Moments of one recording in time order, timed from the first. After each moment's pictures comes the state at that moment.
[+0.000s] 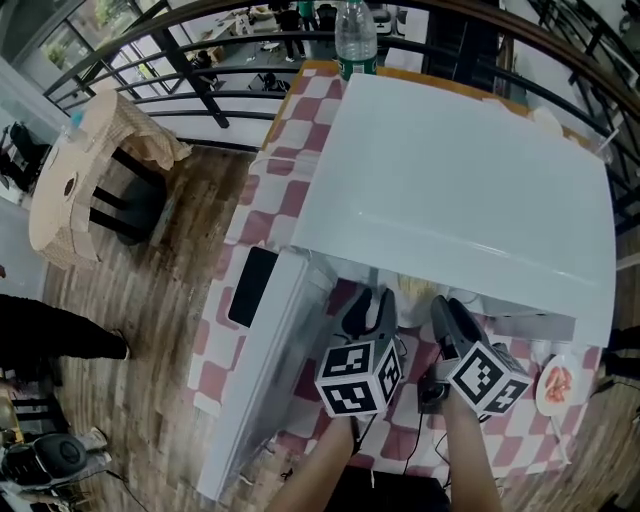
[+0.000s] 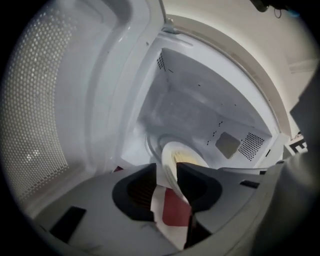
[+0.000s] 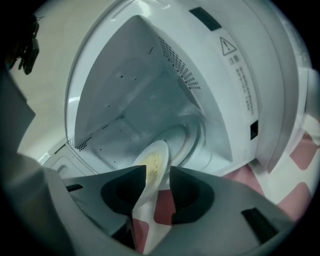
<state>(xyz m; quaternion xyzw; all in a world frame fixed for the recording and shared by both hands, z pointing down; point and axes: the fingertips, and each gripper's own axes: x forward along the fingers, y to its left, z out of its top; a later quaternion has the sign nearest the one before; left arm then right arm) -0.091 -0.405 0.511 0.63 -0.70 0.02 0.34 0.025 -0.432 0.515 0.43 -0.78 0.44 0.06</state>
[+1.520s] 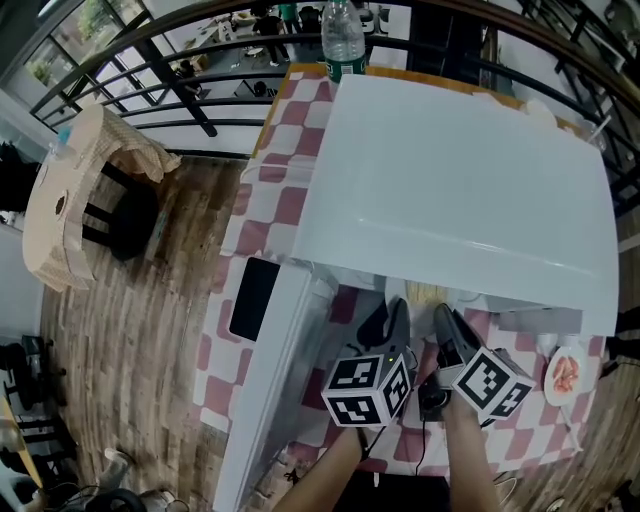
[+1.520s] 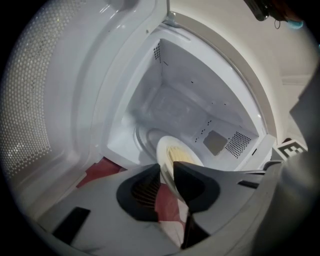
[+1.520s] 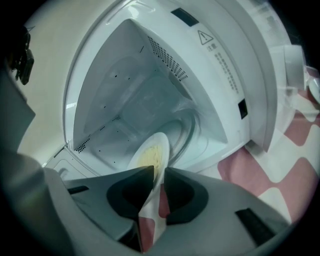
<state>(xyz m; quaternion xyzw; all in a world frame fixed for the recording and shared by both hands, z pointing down) -0.067 -0.402 0.516 0.68 -0.64 0.00 0.36 0.021 -0.419 0.522 0.44 -0.76 0.48 0.04</state>
